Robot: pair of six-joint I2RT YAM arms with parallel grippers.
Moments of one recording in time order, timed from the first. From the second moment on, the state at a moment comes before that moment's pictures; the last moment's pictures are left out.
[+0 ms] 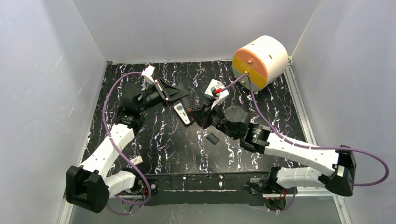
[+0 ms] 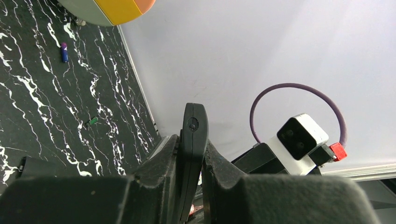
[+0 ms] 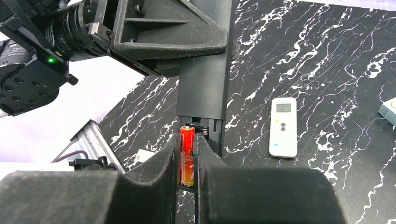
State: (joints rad) left arm -0.31 1.10 0.83 0.30 0.69 -1.25; right arm 1.15 1.15 0.95 0.10 0.23 0.43
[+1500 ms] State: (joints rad) left arm -0.28 1.10 0.83 0.26 0.69 -1.15; right arm 1.15 1.27 0.93 0.20 0.26 0.36
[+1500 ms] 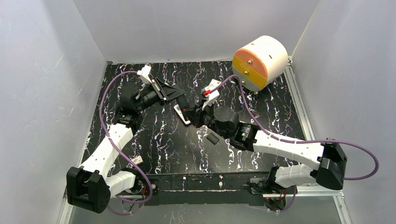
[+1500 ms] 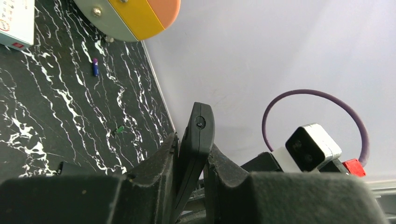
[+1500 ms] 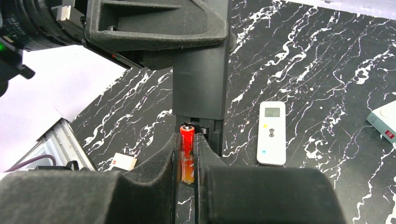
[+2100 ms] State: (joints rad) left arm -0.28 1.10 0.80 0.34 0.67 -1.32; right arm 1.17 1.21 0.96 0.10 0.30 0.36
